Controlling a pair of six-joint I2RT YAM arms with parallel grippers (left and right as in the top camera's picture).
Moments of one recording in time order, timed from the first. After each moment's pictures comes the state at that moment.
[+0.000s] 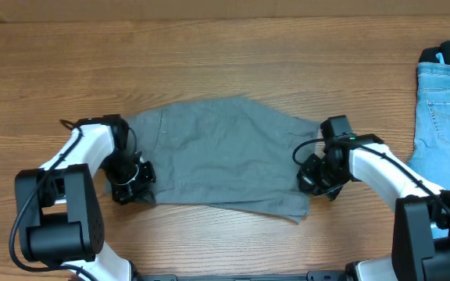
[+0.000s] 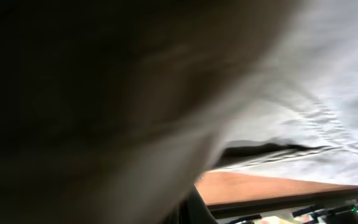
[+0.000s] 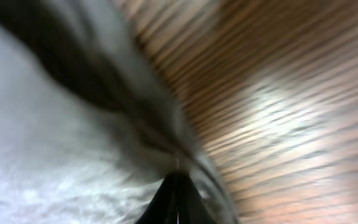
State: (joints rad) left arm 0.10 1.82 1.02 -1.19 0.30 -0.24; right arm 0.13 1.63 0.83 -0.79 -0.33 0.82
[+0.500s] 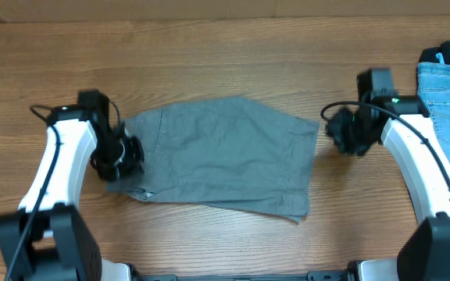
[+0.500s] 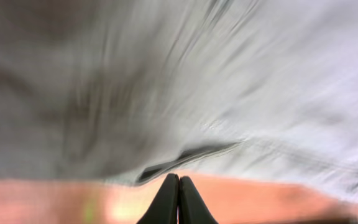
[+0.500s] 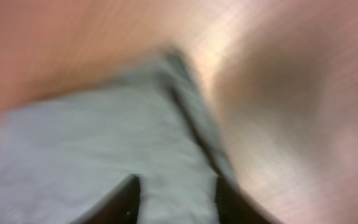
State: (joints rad) left arm 0.11 1.63 1.19 -1.16 0.29 -0.23; right arm 0.03 1.58 1.26 -0.95 -0.19 0.71
